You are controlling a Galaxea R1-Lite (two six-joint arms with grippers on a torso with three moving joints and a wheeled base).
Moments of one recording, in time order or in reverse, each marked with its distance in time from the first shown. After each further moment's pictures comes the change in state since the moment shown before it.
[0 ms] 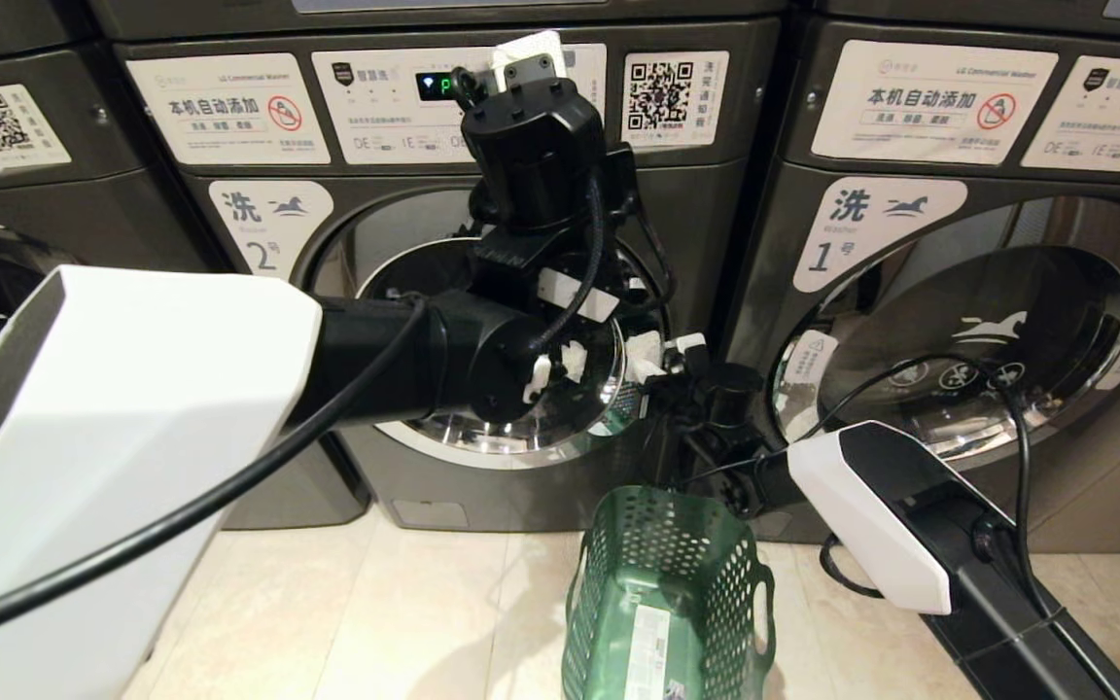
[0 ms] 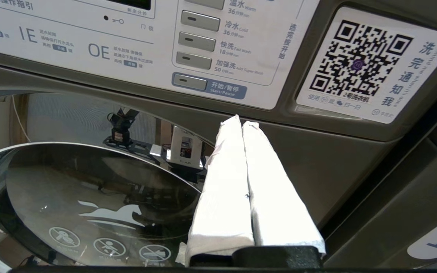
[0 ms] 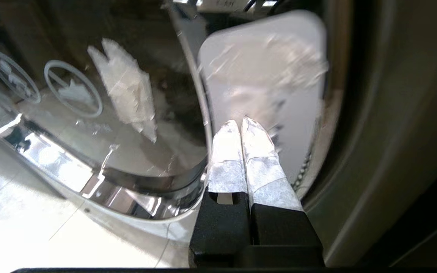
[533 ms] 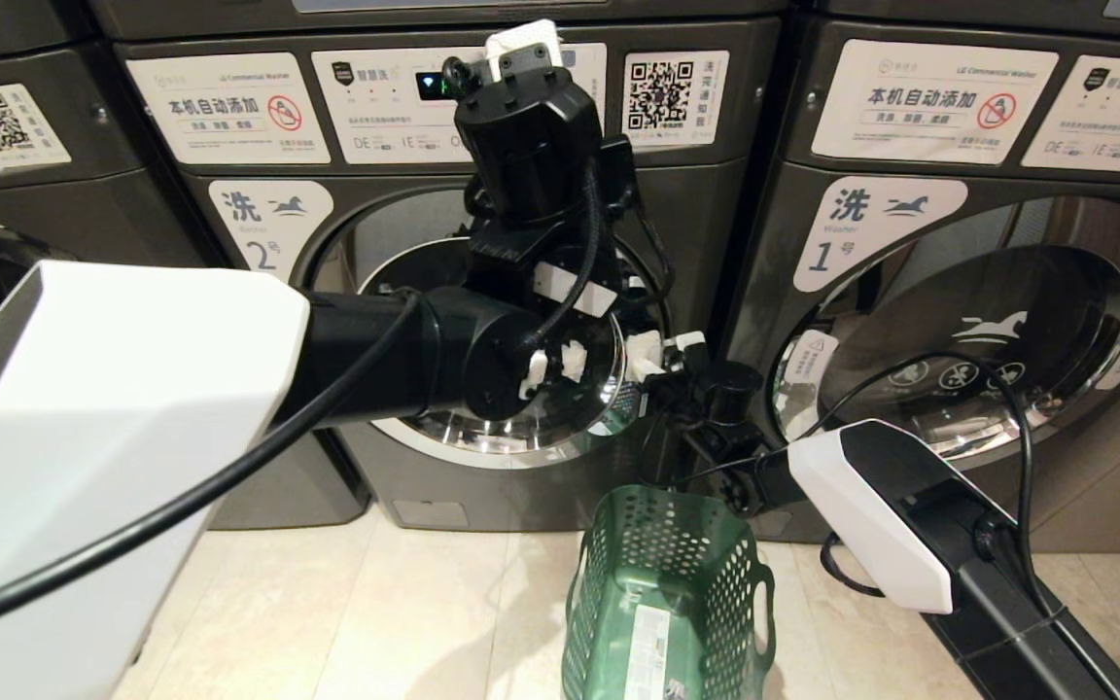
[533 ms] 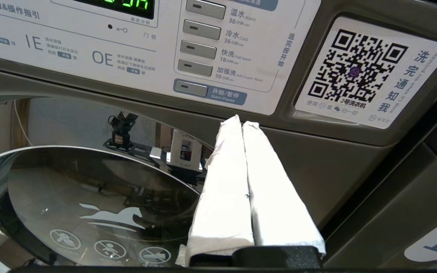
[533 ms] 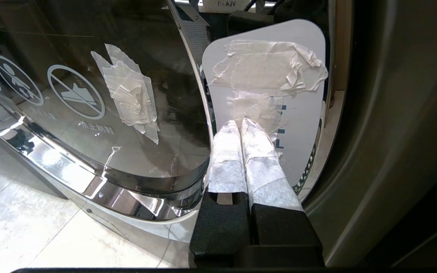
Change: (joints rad) left arm 0.000 -0.011 0.002 0.002 0.001 0.002; right arm -0.004 -0.010 0.001 -0.003 -0.011 0.001
